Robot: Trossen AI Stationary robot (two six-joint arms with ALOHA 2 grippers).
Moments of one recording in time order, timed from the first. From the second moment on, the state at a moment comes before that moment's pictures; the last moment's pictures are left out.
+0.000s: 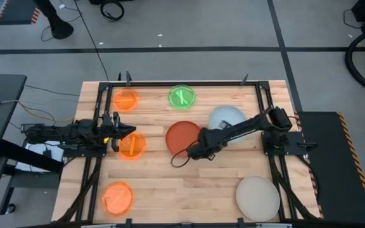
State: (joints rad) left arm -0.08 0.01 0.09 -0.06 -0.26 -0.26; right arm 0.24 1.97 1.58 -1.51 0.39 0.92
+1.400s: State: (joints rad) left arm -0.08 0.01 0.09 -0.06 -0.26 -0.26; right arm 0.26 1.98 1.34 -0.68 0.40 -0.19
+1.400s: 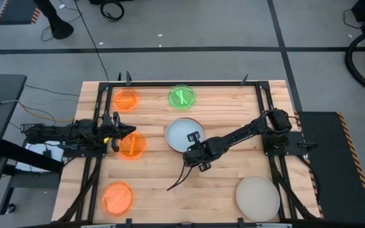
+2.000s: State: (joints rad) left arm -0.08 0.01 0.09 -0.06 -0.26 -0.26; right arm 0.33 1.98 1.41 -0.72 0.42 -0.15
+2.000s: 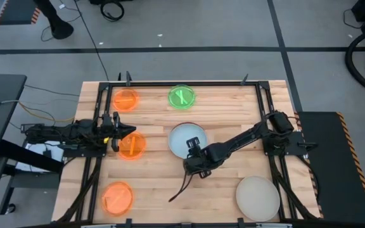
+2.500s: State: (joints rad) left arm -0.08 0.01 0.09 -0.06 -0.26 -0.26; right arm 0.33 1.98 1.46 -0.83 0.42 0.07
